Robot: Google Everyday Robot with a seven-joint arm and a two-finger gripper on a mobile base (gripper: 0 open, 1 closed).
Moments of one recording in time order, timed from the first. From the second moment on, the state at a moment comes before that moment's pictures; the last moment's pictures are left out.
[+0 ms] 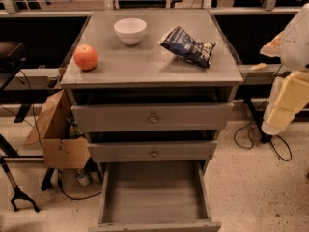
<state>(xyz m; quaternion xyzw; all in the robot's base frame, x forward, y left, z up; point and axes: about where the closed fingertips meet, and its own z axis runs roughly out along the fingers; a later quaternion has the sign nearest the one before) 0.438 -0.217 0.976 -0.60 0.78 -0.03 0.16</state>
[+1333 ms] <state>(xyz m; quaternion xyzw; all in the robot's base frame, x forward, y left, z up) 0.466 -0.148 0.820 -0.58 0.80 -0.01 0.14</state>
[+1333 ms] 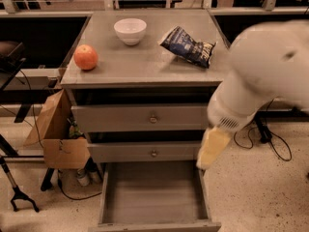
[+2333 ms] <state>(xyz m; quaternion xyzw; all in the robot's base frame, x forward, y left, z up) 0.460 -0.071 0.587 -0.53 0.84 0.08 0.12</state>
